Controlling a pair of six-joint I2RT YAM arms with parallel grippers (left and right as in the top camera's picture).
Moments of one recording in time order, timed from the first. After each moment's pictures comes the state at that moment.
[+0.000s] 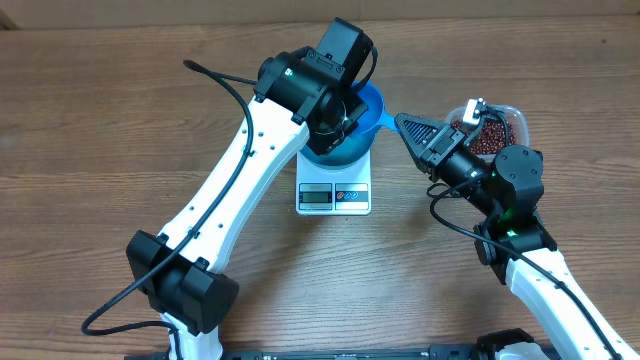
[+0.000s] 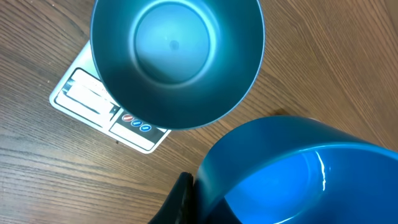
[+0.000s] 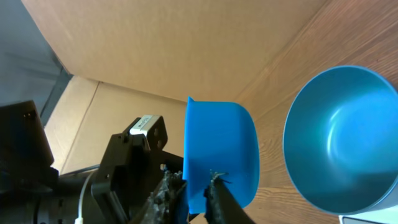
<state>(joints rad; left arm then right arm) -0.58 1.94 2.05 -1.29 0.02 -1.31 0.20 1.17 0.61 0.49 -0.55 1.27</state>
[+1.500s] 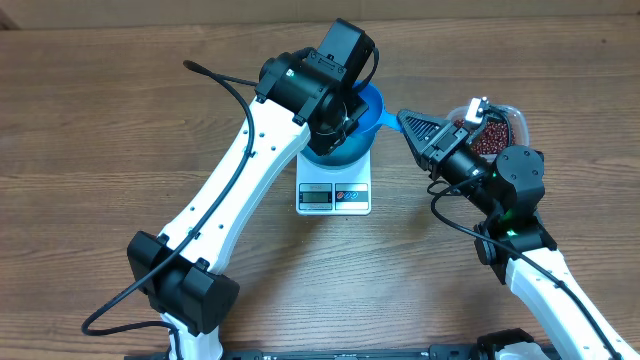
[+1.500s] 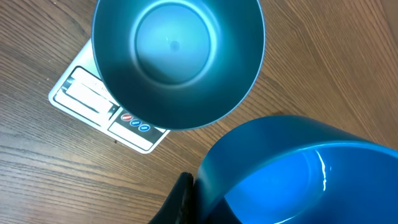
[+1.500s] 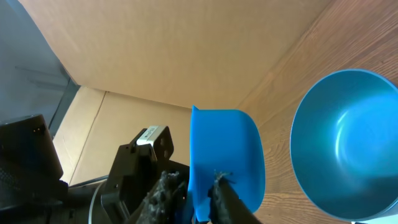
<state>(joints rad) -0.59 1.94 2.05 -1.29 0.01 -1.34 0.20 1.18 0.61 0.52 -0.53 1.33</state>
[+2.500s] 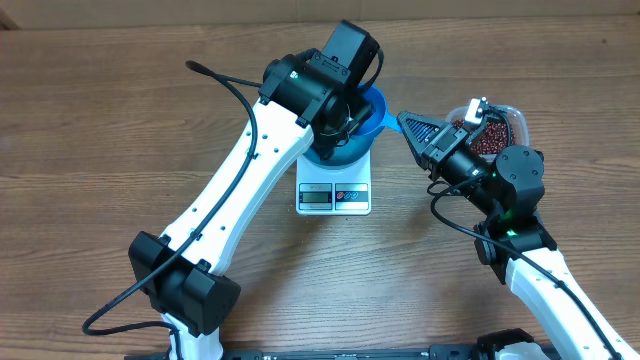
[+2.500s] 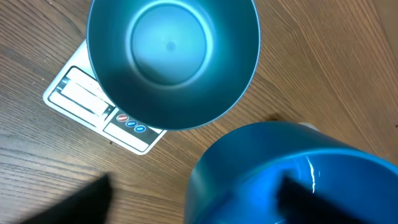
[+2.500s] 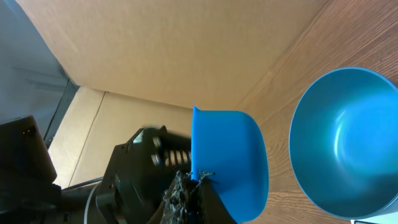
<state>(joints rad) -0.60 1.94 2.05 -1.27 -0.01 -1.36 0.20 1.18 0.61 0.51 -0.53 1.33</state>
